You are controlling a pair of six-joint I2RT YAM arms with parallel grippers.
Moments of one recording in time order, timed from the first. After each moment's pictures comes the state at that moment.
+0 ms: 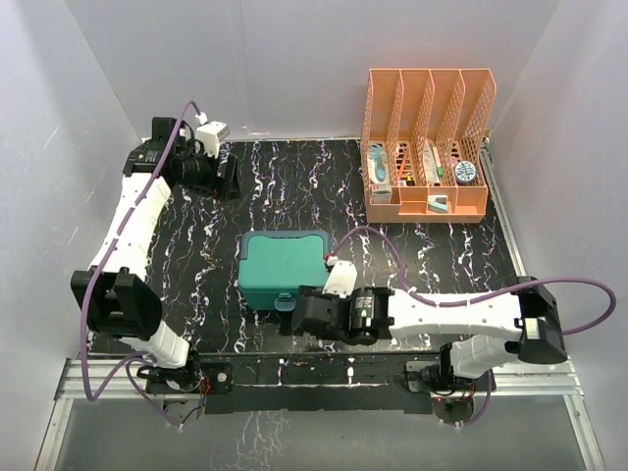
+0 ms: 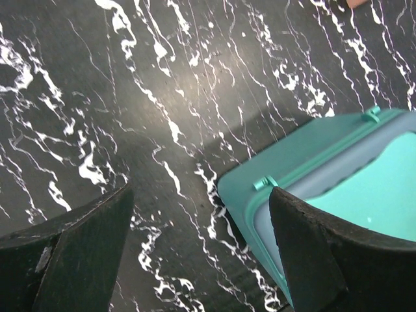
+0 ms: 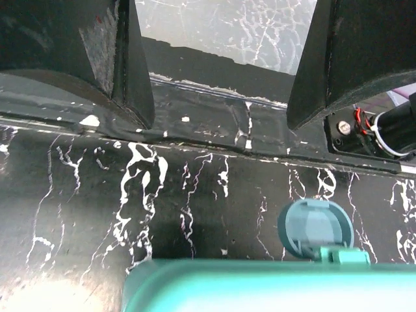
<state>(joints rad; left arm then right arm) -0.08 1.56 1.59 -0.94 0.45 0.22 1.40 1.39 1.12 -0.88 0.45 1.36</state>
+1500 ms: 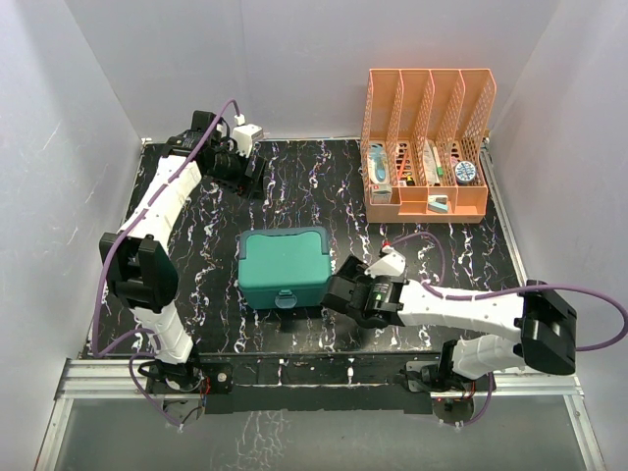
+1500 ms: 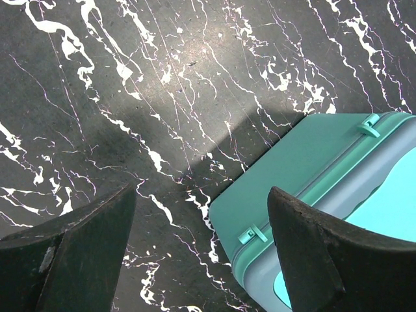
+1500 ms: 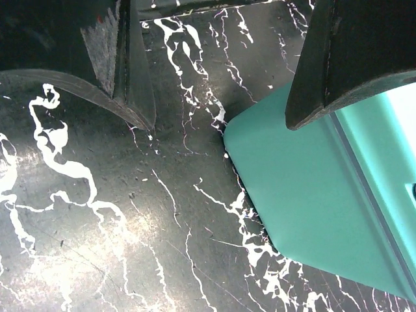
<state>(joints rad) -0.21 1.80 1.74 -0.95 0.43 0.27 1.21 1.30 0.87 -0.81 0.73 1.71</state>
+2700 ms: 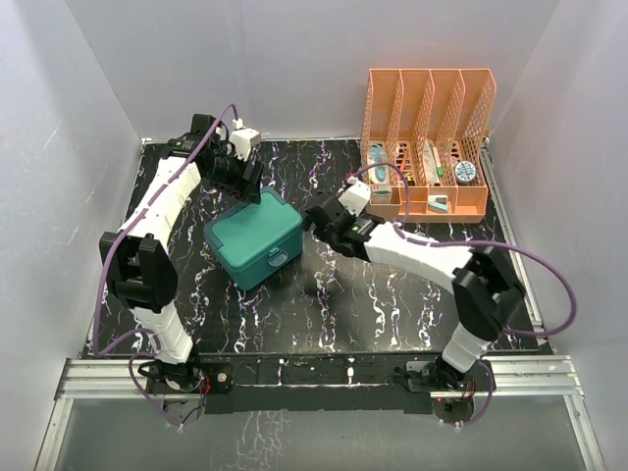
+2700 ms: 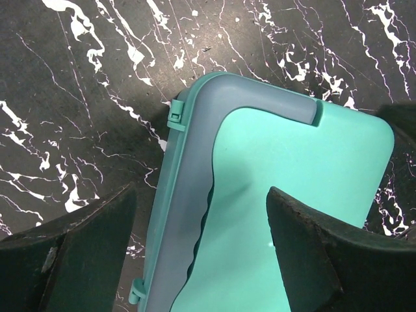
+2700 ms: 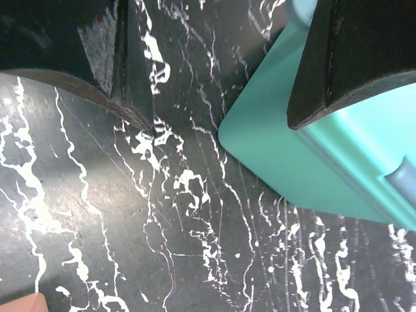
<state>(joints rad) -0.19 1.80 1.72 -0.95 0.40 0.28 0.82 1.68 1.24 -0.38 0.55 1.07</state>
